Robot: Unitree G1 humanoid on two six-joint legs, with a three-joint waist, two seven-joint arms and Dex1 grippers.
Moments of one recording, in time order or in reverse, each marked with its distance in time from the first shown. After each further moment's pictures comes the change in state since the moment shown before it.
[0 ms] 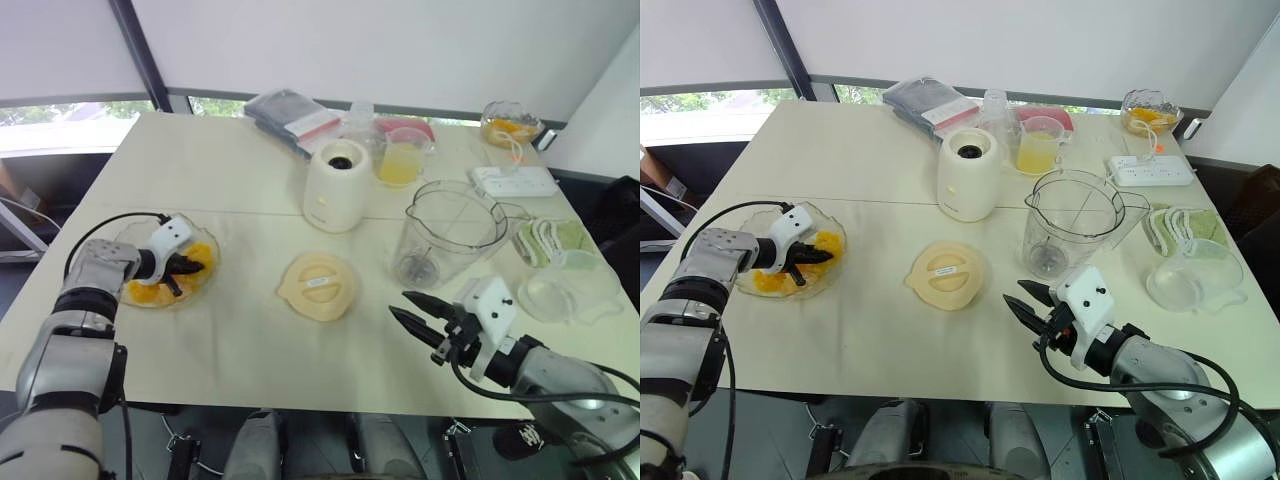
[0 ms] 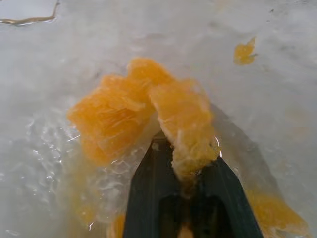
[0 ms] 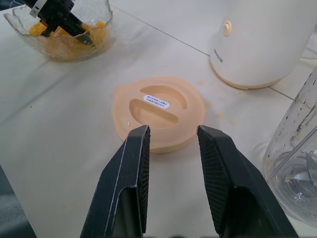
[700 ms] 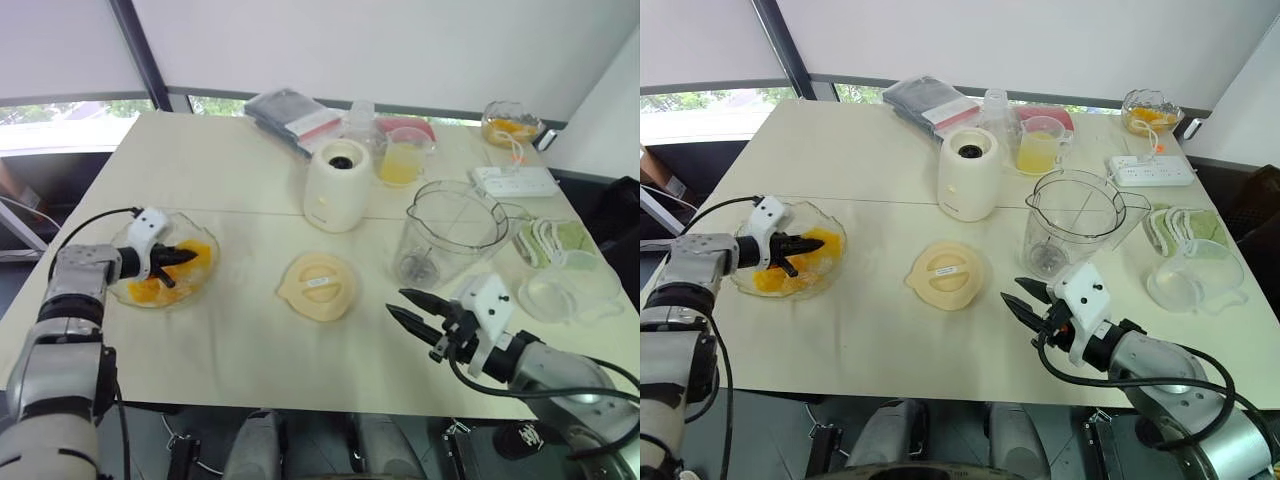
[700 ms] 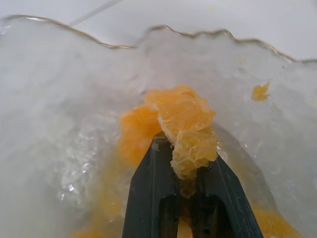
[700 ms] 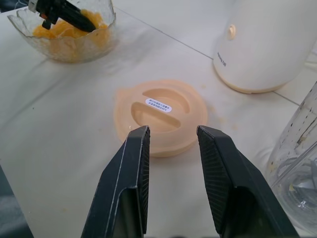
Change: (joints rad) left arm 0.059 0.022 0.185 -0.036 -0.154 0.017 -0.024; right arm -0.040 0.000 0.014 0.030 -0.018 -0.002 0.029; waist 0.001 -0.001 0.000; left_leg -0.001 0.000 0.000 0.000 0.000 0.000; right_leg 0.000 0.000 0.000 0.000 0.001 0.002
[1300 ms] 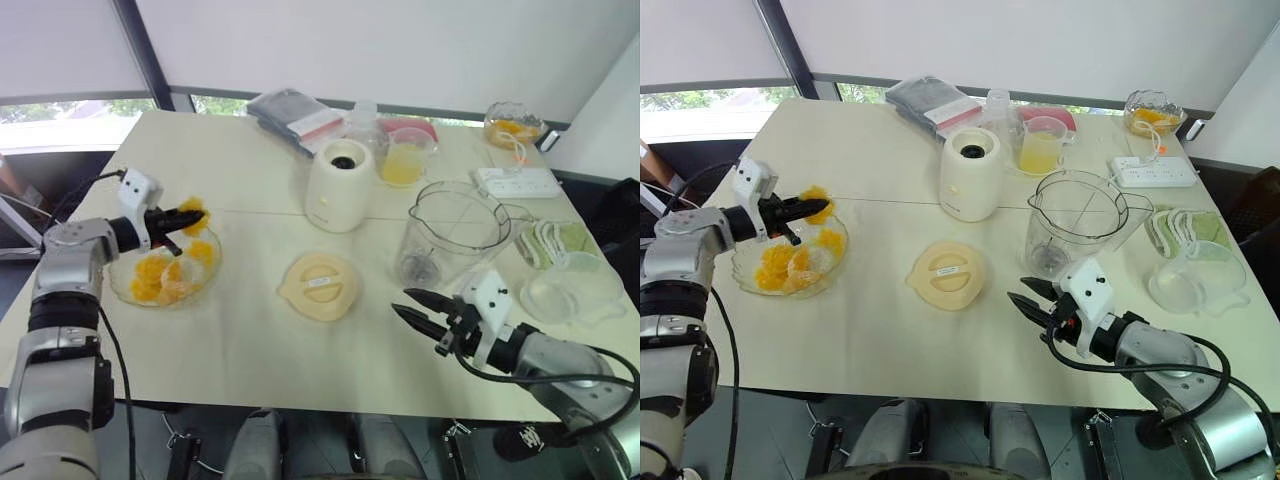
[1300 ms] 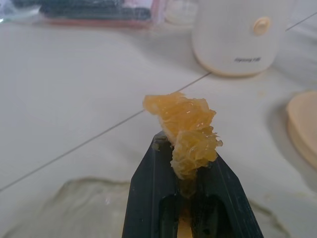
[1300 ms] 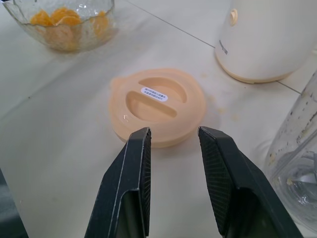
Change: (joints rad) left arm 0.063 -0.011 0.088 -0.464 -0.201 0.246 0.010; right arm -0.029 -0.026 -0.007 0.113 -0.032 -0.039 0.105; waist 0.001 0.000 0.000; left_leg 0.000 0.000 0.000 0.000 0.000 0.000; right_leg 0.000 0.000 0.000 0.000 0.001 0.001
